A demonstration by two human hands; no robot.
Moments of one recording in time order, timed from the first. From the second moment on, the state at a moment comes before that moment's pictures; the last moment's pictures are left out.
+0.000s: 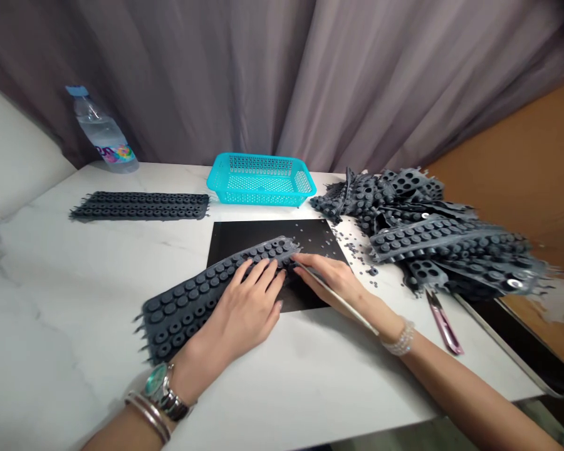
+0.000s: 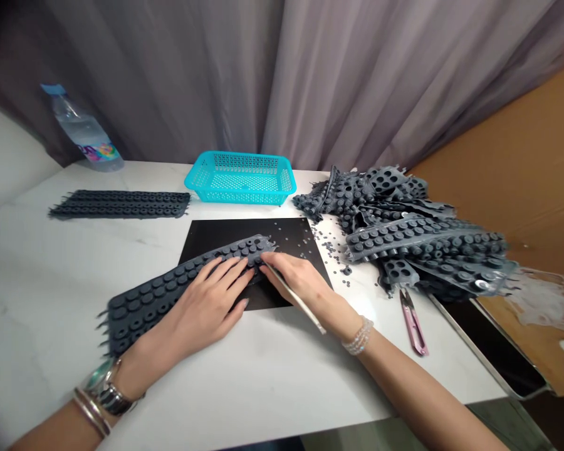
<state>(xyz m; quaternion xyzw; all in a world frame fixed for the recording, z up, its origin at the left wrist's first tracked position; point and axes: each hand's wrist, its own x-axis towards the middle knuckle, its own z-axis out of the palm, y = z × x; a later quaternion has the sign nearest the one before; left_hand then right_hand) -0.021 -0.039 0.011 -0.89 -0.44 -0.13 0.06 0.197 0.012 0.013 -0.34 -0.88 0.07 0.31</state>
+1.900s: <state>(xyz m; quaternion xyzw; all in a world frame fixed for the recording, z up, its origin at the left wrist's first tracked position) -0.024 -0.038 0.009 -0.89 -0.44 -0.10 0.00 0.208 0.019 -0.005 -0.18 -0.95 -0.03 0.26</state>
